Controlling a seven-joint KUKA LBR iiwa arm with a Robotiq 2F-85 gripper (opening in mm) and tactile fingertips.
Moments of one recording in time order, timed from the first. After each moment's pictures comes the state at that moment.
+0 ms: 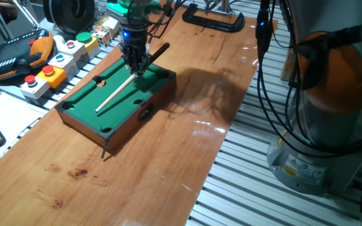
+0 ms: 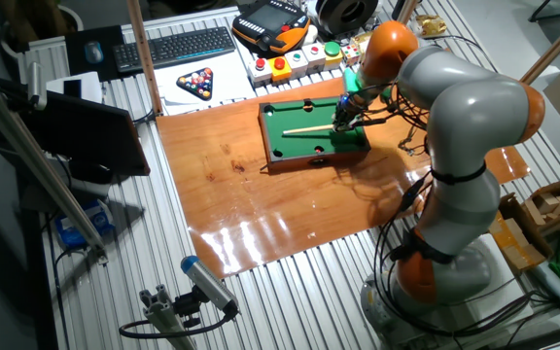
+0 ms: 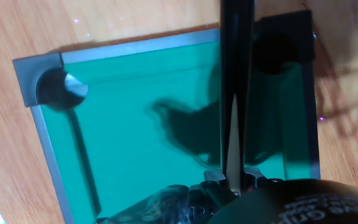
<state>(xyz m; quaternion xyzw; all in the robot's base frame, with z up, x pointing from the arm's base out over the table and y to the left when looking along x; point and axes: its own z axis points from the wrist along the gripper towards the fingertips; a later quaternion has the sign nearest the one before) 0.579 -0.022 0.123 -0.79 -0.60 -0.08 0.07</state>
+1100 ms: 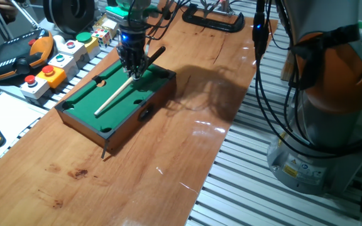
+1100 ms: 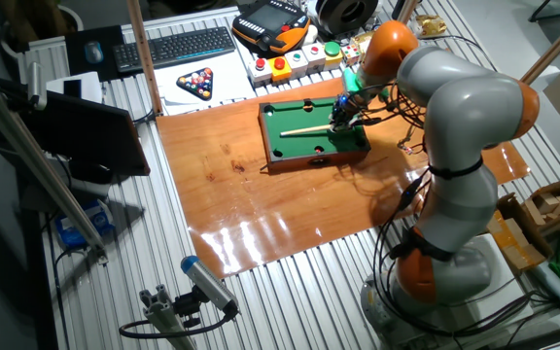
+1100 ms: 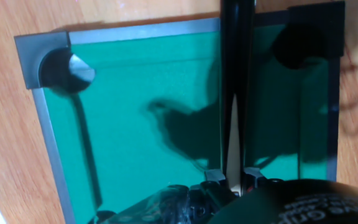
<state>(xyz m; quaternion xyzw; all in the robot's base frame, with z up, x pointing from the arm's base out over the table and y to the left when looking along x) 0.588 -0.019 0.110 -0.78 -0.62 -0.09 0.08</state>
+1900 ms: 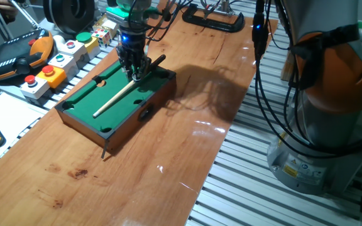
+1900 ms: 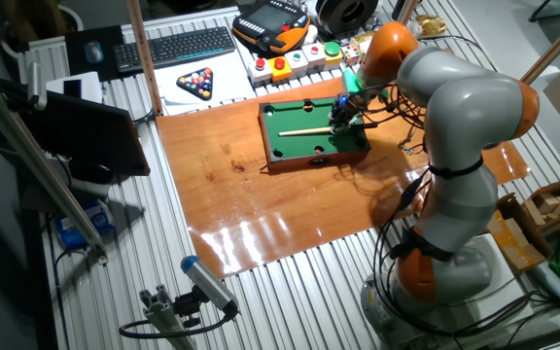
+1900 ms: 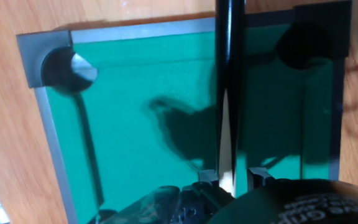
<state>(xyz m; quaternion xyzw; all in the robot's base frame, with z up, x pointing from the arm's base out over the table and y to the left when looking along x) 0.587 -0.019 0.118 -0.77 -0.62 -0.09 0.07</state>
